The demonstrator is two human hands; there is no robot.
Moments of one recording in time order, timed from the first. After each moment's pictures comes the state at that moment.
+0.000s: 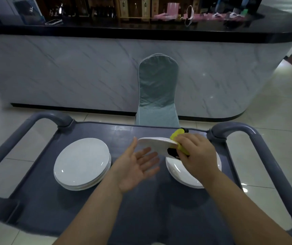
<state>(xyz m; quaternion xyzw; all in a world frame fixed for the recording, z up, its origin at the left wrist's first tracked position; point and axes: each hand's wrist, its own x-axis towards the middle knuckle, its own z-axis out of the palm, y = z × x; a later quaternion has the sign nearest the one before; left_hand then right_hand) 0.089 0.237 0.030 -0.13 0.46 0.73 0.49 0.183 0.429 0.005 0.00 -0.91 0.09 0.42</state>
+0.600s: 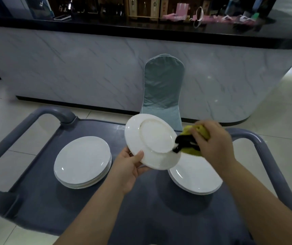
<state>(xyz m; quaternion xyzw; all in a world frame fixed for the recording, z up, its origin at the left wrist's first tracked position) 0.087 0.235 0.019 -0.06 0.49 0.79 0.36 0.173 0.464 0.043 -0.11 -0.89 0.21 0.38</state>
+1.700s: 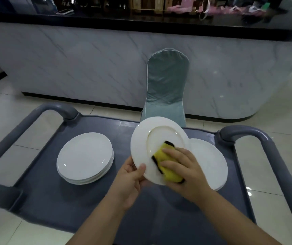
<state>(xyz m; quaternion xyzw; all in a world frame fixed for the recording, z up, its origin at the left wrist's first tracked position) 0.113 0.221 -0.012 0.00 0.44 0.82 0.37 0.186 0.409 -0.037 0.13 -0.91 0.22 0.32</state>
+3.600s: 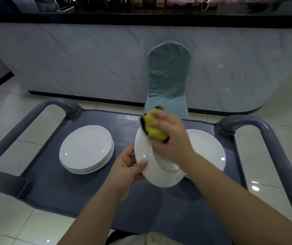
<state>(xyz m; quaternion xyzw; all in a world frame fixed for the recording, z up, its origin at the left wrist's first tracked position) 0.133 0.212 -0.005 0.08 0.59 0.74 0.33 0.145 0.395 0.016 0.05 -0.89 0.33 0.31</state>
